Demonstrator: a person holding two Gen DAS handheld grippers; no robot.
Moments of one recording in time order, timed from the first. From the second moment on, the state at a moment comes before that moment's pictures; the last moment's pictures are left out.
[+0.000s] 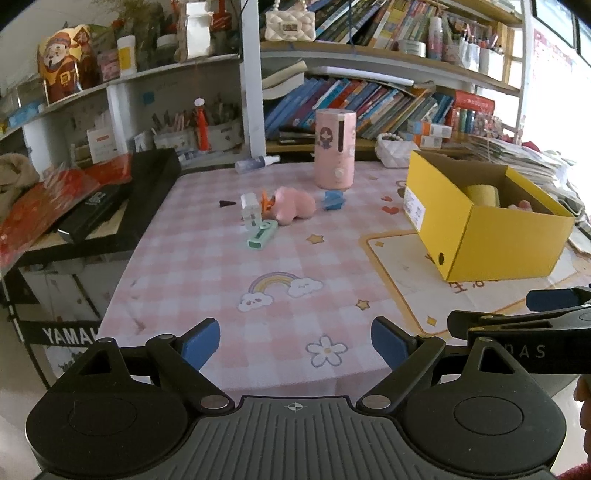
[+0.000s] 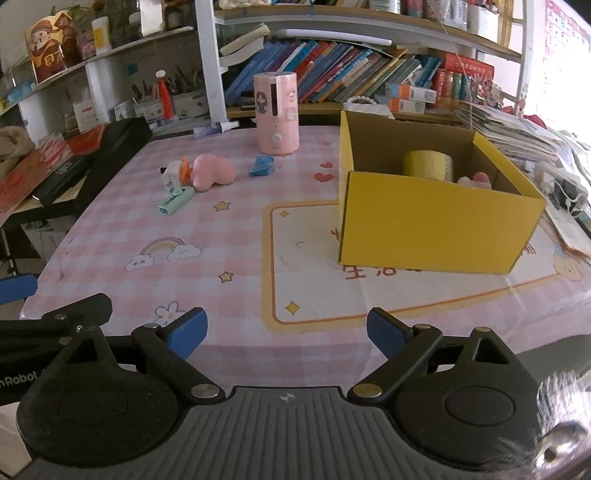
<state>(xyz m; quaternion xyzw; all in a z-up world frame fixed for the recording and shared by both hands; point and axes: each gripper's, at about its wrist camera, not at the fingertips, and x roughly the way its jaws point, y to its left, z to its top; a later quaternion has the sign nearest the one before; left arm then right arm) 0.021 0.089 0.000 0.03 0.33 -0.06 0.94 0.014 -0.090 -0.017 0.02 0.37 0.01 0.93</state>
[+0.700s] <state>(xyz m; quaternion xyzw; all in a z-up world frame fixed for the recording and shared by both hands) 0.127 0.099 -0.006 0.00 0.34 0.01 0.94 0.148 -0.078 -0.018 0.00 0.37 0.09 0.93</state>
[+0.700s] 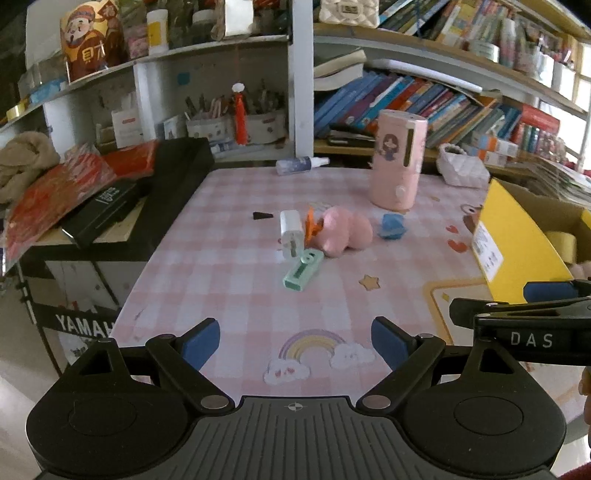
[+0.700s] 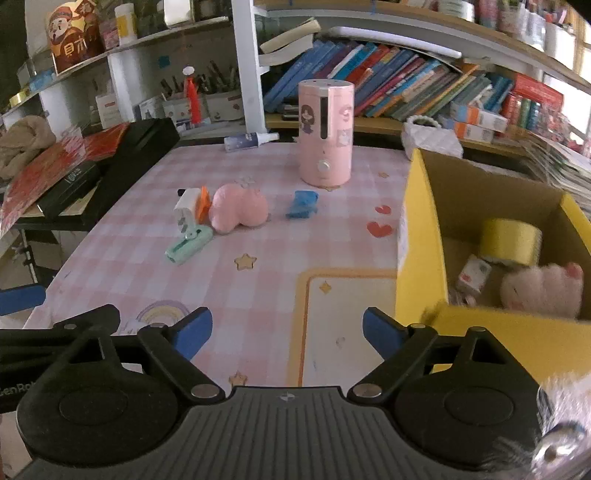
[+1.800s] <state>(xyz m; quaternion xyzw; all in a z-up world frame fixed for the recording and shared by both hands) 0.282 0.095 -0.074 0.00 0.43 0.03 0.90 0.374 -0.070 -0.066 0.00 0.43 0.06 0.90</state>
